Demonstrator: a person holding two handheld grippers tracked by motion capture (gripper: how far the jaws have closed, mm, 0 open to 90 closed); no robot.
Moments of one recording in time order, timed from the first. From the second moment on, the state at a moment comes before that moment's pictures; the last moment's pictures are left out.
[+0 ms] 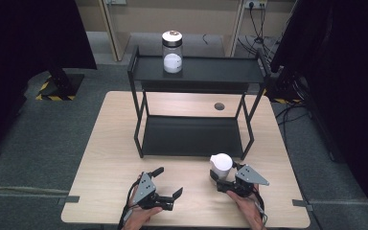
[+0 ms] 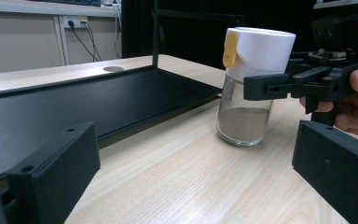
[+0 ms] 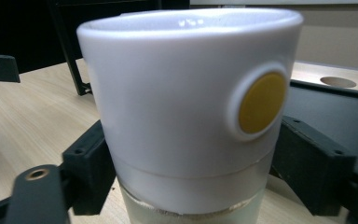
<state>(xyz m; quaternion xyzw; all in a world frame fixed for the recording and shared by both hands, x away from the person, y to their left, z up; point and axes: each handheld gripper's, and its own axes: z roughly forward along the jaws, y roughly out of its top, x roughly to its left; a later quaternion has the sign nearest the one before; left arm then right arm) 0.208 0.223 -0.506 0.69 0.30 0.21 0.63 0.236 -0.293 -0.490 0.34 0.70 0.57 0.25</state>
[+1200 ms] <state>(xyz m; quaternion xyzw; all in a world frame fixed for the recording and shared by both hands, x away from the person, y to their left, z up) 0.209 0.223 -0.507 0.68 0.31 0.21 0.63 0.221 -0.291 -0.459 0.32 0.70 0.58 0.27</state>
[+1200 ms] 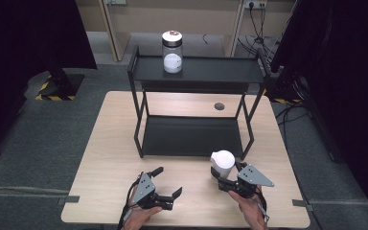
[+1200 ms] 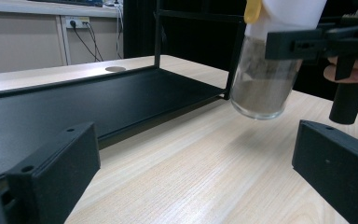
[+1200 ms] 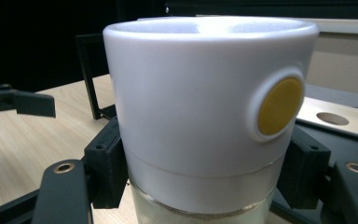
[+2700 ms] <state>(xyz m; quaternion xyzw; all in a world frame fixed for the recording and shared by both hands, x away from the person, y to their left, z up) 0.209 0.224 -0.509 0.68 0.32 0.20 0.63 0.291 -0.260 -0.276 0.24 0.71 0.62 0.23</state>
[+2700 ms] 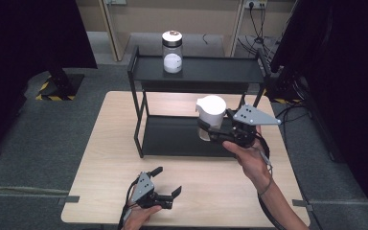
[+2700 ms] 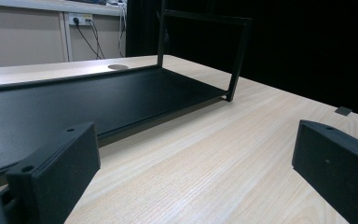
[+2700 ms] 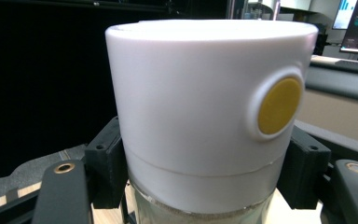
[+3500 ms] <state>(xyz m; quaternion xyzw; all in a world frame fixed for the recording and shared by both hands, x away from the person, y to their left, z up) 0.210 0.224 -0.509 0.68 0.32 0.20 0.63 0.342 -0.228 -0.189 0.26 0.70 0.61 0.25</state>
